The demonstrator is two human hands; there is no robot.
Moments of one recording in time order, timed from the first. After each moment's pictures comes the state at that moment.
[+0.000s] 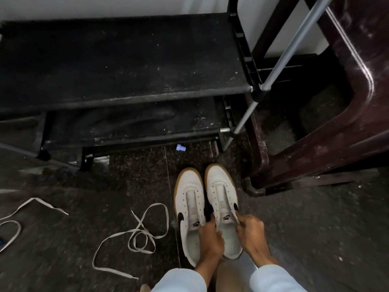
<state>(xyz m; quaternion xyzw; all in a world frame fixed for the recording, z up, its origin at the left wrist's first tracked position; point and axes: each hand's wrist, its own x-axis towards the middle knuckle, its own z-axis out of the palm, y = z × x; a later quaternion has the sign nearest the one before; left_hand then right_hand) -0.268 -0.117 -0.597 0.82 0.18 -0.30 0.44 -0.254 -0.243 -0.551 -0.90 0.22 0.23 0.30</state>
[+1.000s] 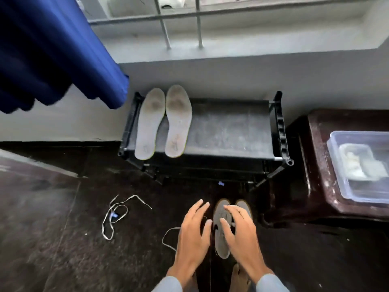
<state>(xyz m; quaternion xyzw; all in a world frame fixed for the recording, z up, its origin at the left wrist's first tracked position) -0.227 0.028 -0.101 0.90 0.12 -0.06 0.41 -0.202 -0.118 -0.107 -0.89 0.01 0.12 0.43</state>
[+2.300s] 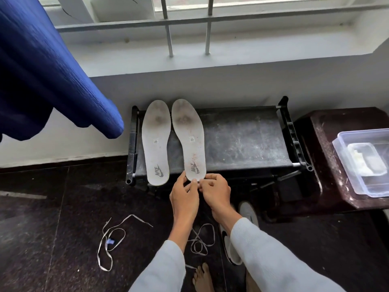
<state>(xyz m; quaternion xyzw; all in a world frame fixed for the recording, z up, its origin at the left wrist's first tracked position) -0.081 0.142 -0.060 0.76 0.31 -0.09 0.57 -0.061 0.061 -0.093 -0.72 0.34 0.14 0.58</state>
